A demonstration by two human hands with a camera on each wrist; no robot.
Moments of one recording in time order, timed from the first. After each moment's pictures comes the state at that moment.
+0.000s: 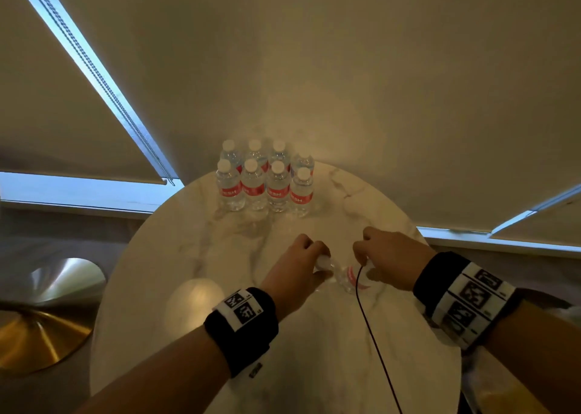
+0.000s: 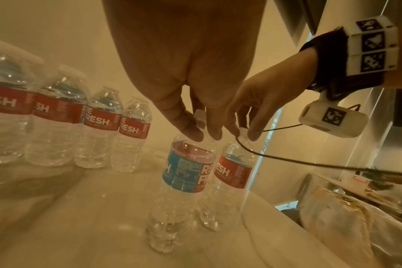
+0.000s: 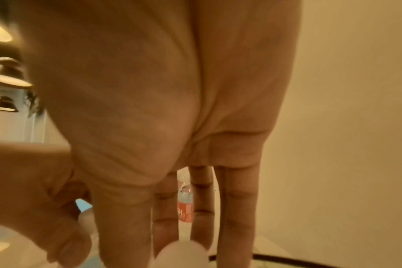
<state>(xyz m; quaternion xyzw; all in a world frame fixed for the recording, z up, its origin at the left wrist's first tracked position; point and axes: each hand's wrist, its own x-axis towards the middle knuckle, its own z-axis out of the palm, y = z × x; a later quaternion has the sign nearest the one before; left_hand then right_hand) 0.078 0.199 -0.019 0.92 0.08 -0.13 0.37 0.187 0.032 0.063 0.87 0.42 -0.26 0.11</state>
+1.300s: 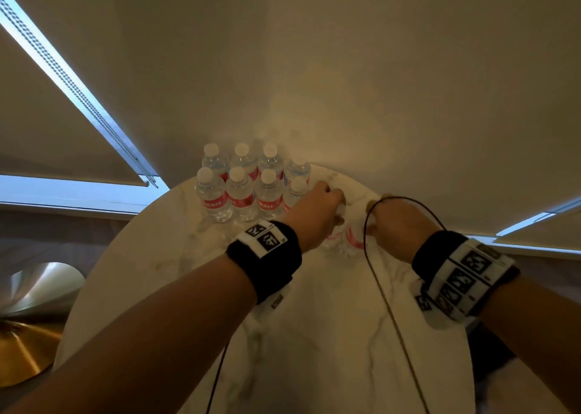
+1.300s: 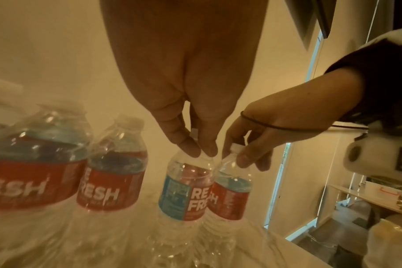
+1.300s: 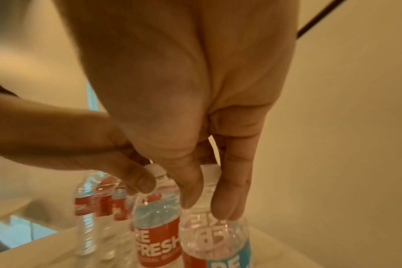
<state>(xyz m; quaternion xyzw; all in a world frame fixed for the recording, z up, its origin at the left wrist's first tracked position) 0.226 0.223 -0.004 0.95 0.01 -0.13 0.28 0.281 0.057 0.021 0.94 0.29 -0.17 0.01</state>
